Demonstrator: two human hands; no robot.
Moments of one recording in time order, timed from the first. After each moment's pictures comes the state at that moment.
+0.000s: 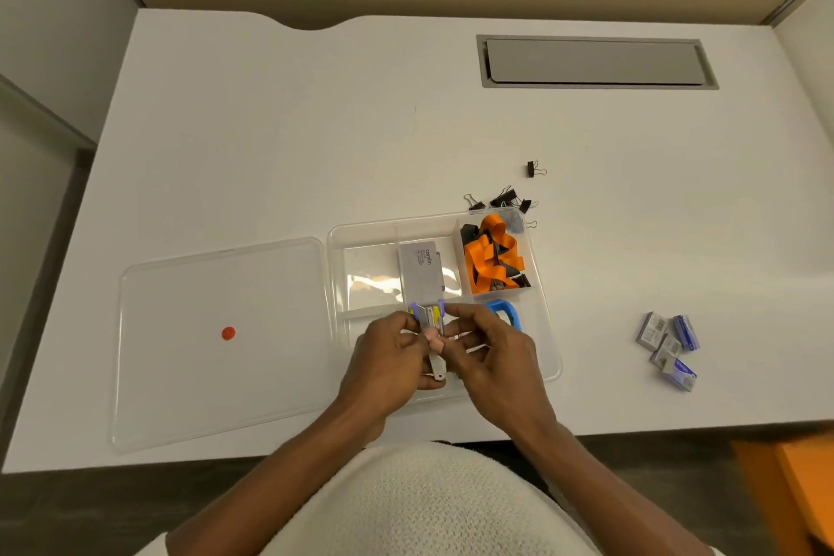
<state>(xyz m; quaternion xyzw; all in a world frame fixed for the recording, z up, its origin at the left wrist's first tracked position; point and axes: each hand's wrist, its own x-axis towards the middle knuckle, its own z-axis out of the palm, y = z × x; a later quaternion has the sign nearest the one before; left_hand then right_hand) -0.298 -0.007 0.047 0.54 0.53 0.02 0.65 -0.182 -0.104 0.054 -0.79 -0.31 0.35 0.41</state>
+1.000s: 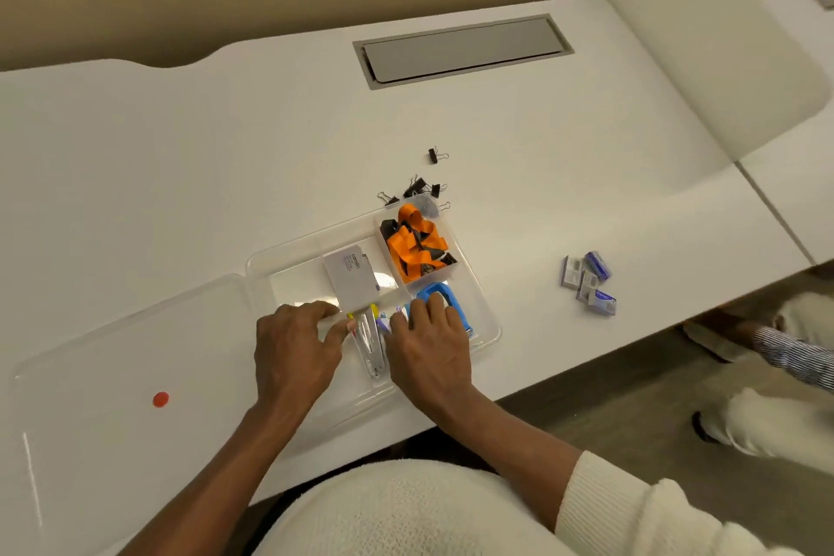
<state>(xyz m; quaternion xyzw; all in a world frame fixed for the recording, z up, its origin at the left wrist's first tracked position) -0.309 0.035 0.017 0.87 0.44 0.06 0.23 -0.204 -0.101 -0.012 -0.89 -0.45 0.03 -0.01</state>
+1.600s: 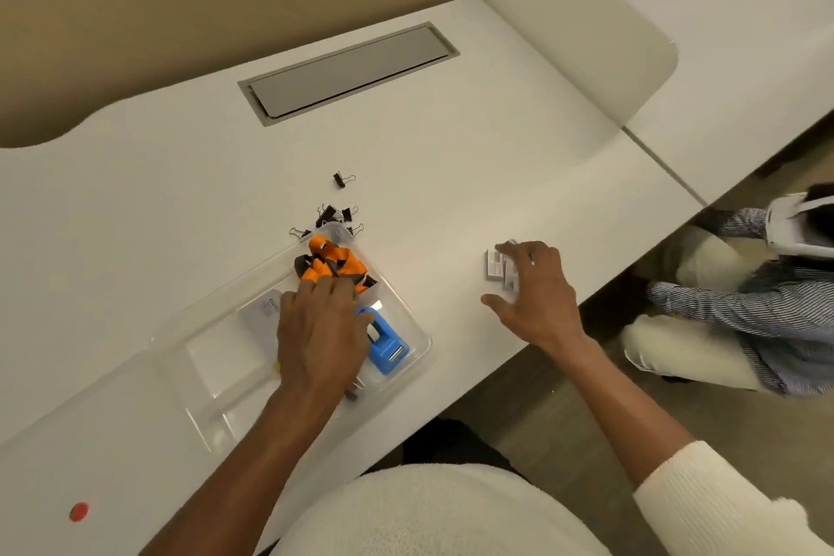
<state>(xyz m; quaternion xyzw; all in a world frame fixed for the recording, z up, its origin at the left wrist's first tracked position) -0.193 -0.020 0.066 0.96 0.24 -0.02 0.11 -0.032 -0.264 0.031 -0.96 -0.21 0.05 0.16</state>
